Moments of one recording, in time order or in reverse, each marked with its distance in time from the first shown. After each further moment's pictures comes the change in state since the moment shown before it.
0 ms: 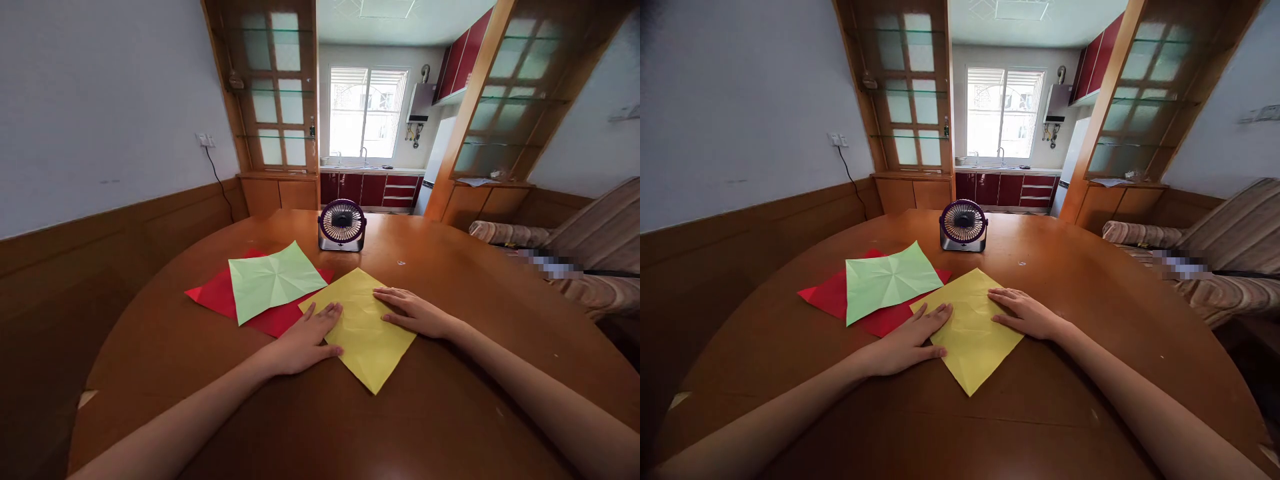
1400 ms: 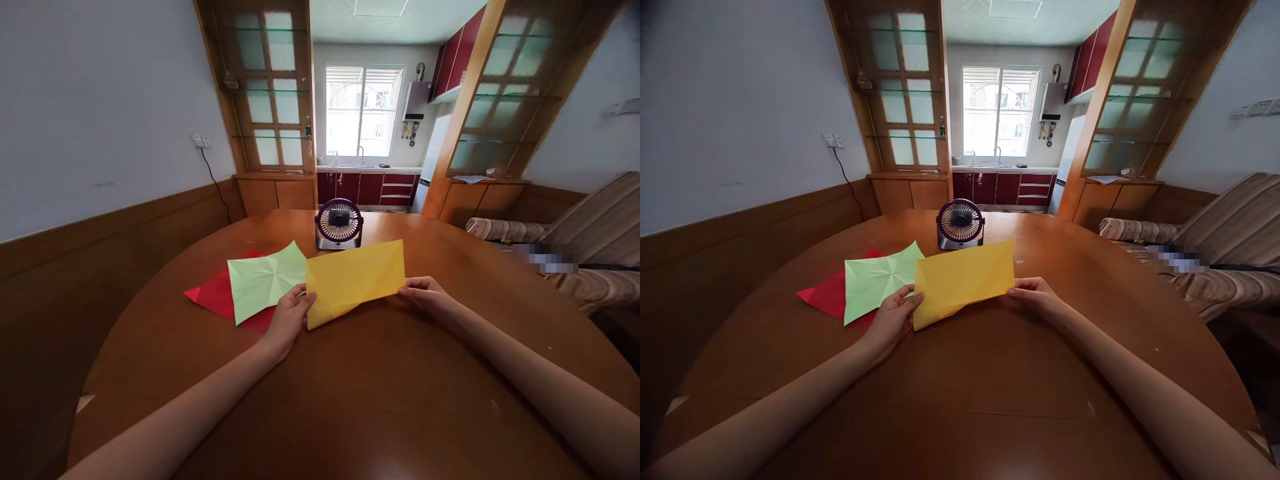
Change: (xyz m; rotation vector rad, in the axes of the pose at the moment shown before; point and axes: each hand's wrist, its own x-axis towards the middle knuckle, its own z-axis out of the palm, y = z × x) left_hand 0.014 -0.004 0.004 -1.376 0.660 -0.140; right_hand -0.010 0.008 -0.006 1.181 0.258 0.281
